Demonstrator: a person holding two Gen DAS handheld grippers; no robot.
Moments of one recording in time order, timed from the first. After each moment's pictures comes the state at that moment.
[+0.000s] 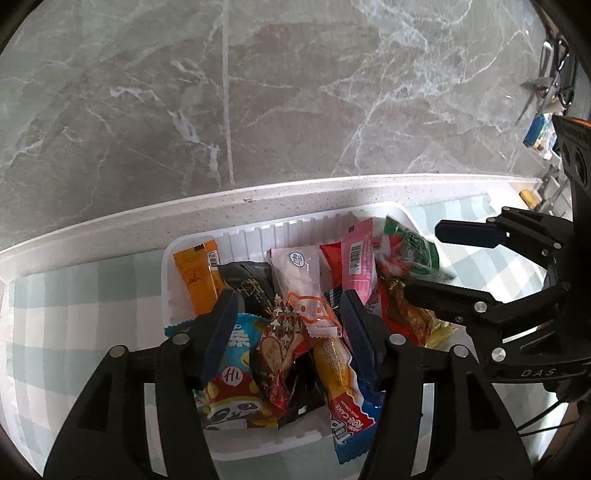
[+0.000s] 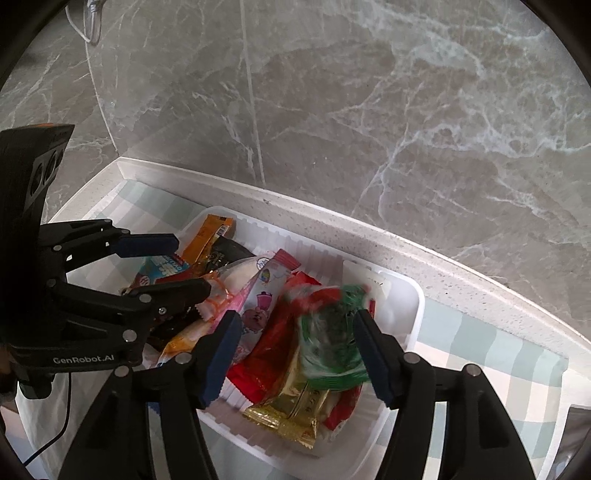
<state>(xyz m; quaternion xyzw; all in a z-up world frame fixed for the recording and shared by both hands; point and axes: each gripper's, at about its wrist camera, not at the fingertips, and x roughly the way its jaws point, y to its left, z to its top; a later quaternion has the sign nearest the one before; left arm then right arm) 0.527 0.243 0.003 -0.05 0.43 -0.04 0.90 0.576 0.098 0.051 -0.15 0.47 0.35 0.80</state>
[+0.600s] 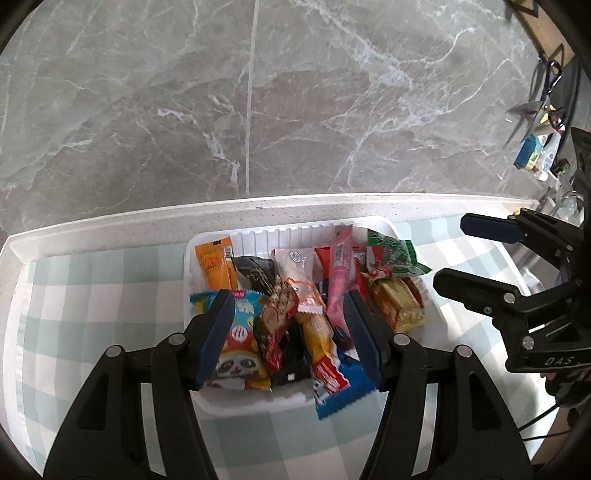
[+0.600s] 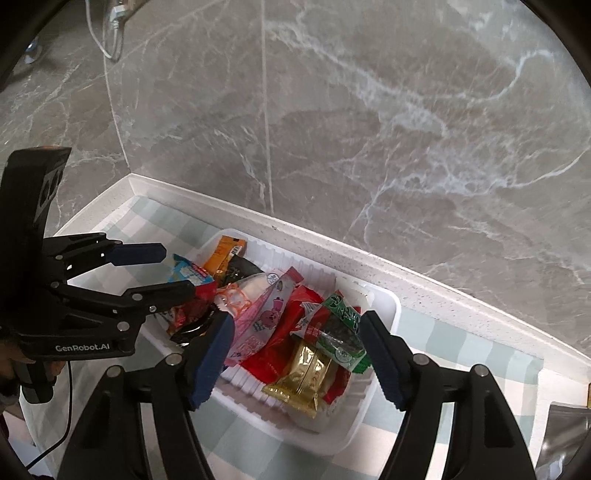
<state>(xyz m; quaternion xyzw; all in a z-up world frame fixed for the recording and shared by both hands) 0.473 0.244 0.042 -0.08 0.40 -0.02 0.91 0.541 0.079 0.102 -0.16 0.43 0.34 0.82</state>
